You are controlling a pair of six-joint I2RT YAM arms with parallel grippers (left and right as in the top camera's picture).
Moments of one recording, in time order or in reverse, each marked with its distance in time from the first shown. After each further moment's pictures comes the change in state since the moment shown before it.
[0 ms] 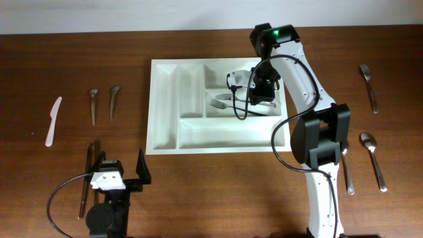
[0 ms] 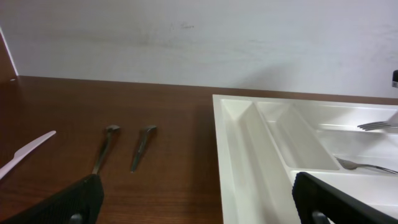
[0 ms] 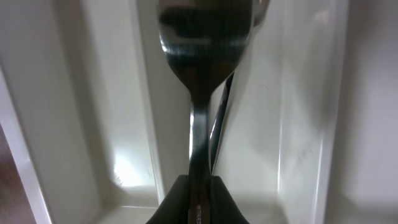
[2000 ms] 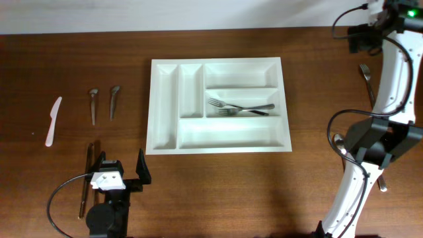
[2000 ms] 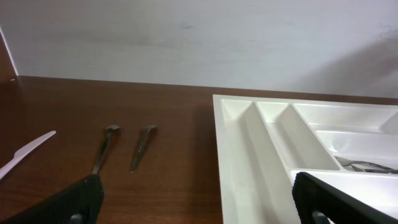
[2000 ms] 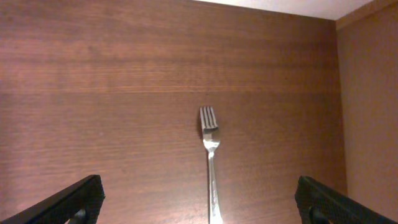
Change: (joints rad) left arm 0.000 0.000 0.000 0.000 0.000 0.000; right arm -0.558 0.012 0.370 0.311 0.324 0.877
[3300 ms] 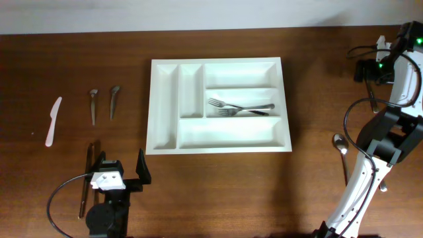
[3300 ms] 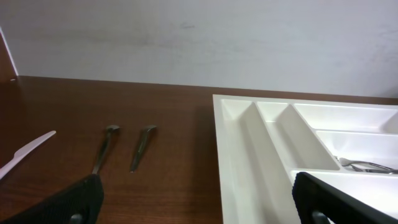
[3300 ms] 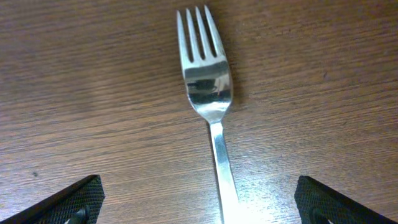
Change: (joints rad) left arm 0.000 0.000 0.000 0.000 0.000 0.000; right arm -0.164 0.235 -0.074 0.013 -0.159 0.053
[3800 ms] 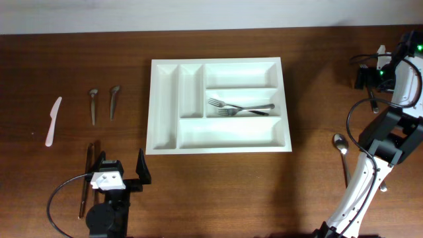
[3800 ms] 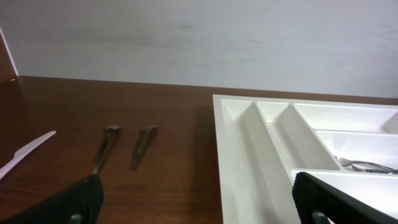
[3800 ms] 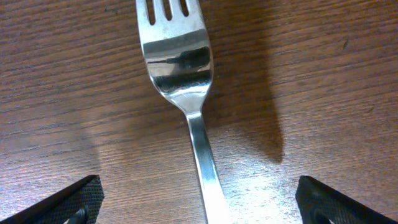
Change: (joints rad) left arm 0.000 0.000 0.000 0.000 0.000 0.000; right arm -0.027 0.051 -0.001 -0.008 -0.003 -0.012
